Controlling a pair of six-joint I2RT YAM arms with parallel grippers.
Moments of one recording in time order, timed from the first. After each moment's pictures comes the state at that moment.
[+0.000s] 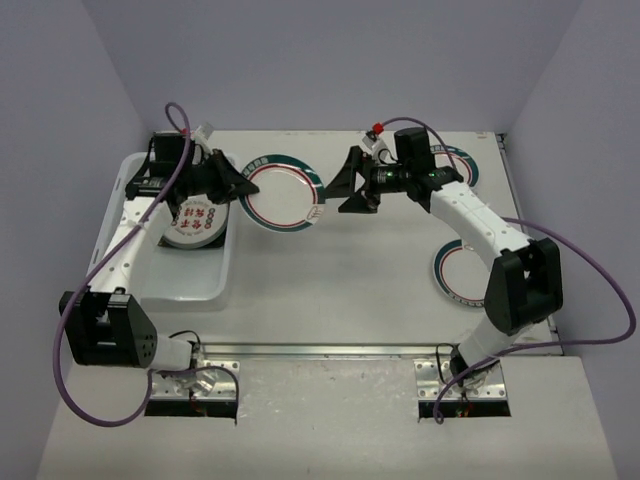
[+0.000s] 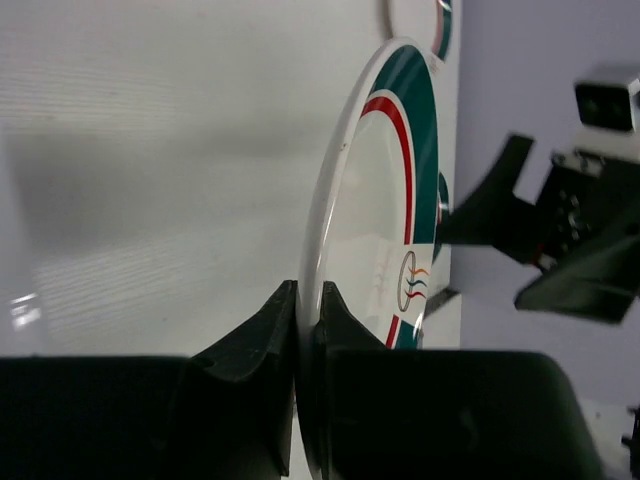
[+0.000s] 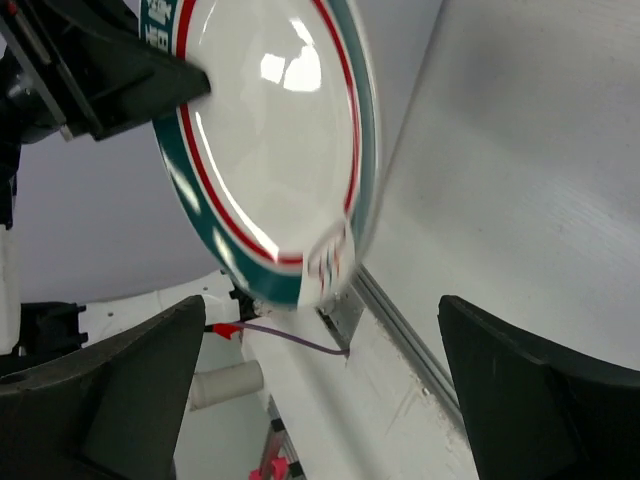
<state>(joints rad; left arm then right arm) 0.01 1.38 1.25 -0.54 0.66 -0.60 0.35 1.67 1.33 -0.28 -0.86 0.73</state>
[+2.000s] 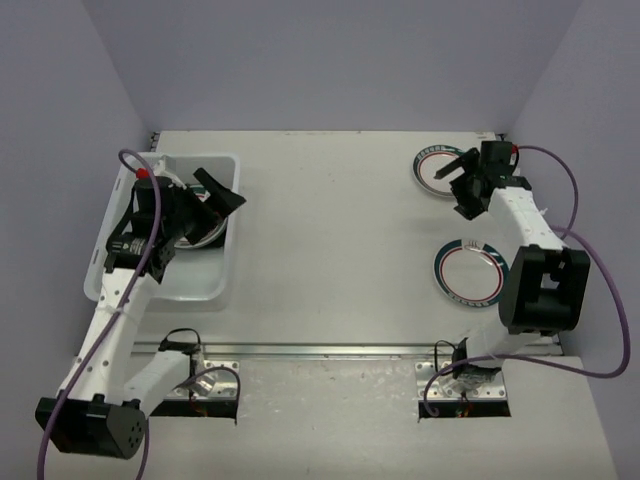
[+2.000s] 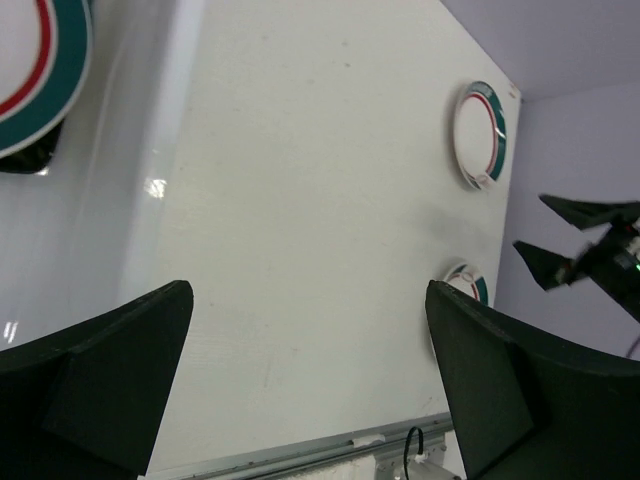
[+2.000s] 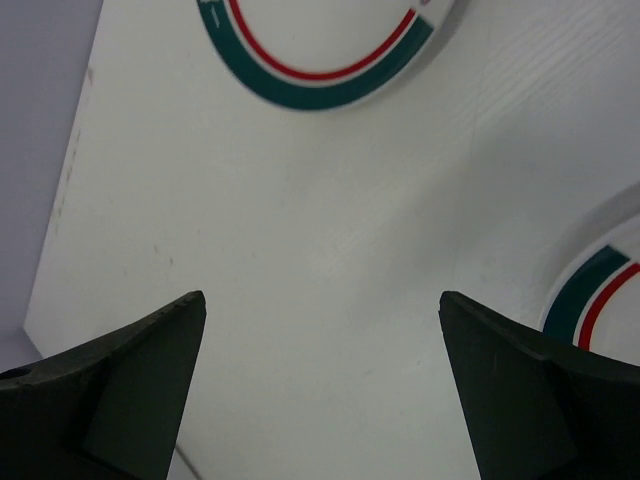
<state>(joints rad) 0.00 0.96 1.01 -0.62 0.19 -0.77 -0.10 1.60 1.19 -0.42 -0.04 0.87</state>
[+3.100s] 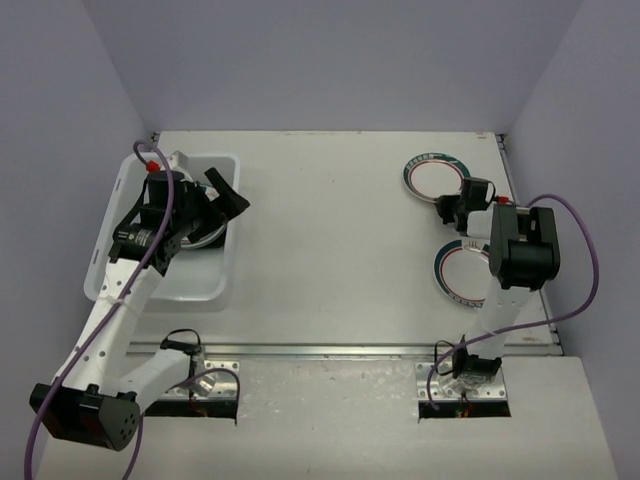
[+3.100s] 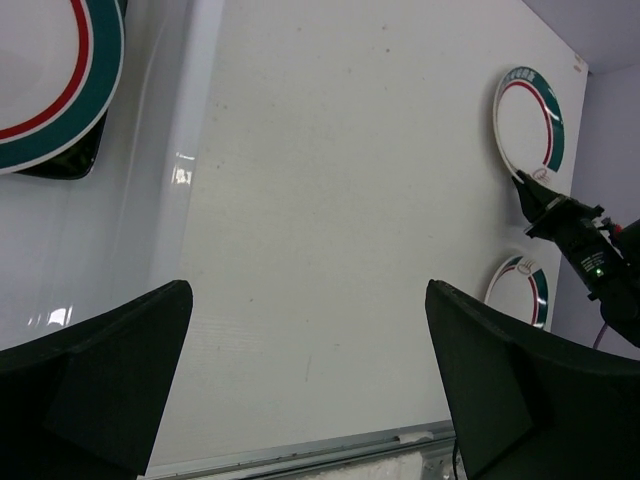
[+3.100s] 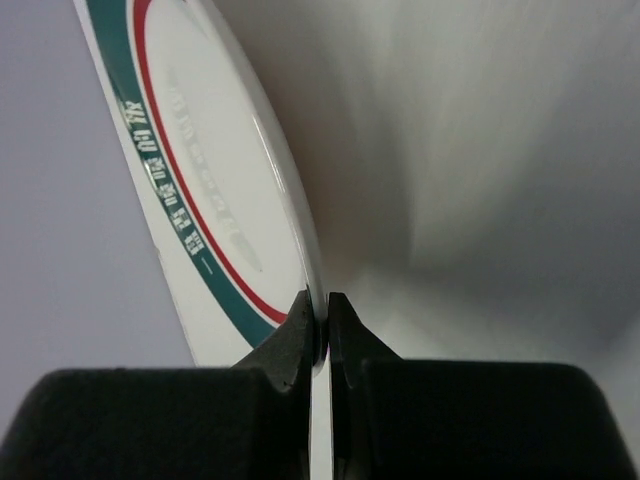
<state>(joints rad) -0.12 0.98 1.06 -0.68 0.10 -0.69 -0.14 1.99 0.94 0.35 0.02 1.43</state>
